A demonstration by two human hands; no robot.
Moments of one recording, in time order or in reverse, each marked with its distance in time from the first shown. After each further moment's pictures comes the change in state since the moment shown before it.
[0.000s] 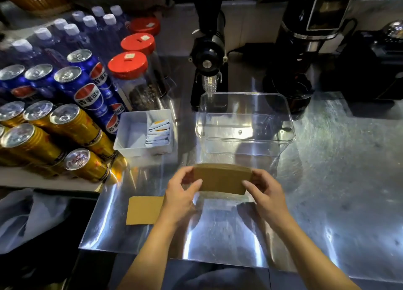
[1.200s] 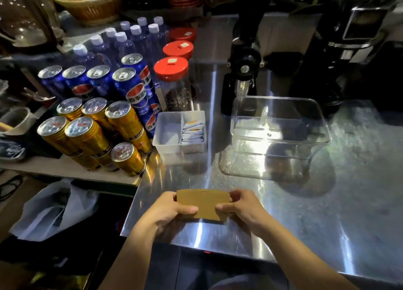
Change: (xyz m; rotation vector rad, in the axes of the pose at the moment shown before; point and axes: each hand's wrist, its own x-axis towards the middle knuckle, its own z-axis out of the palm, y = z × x) left_hand -0.015 -0.029 -0.111 0.000 -0.280 -0.555; right_hand -0.021 -0.031 0.109 -0.026 -0.305 0.513
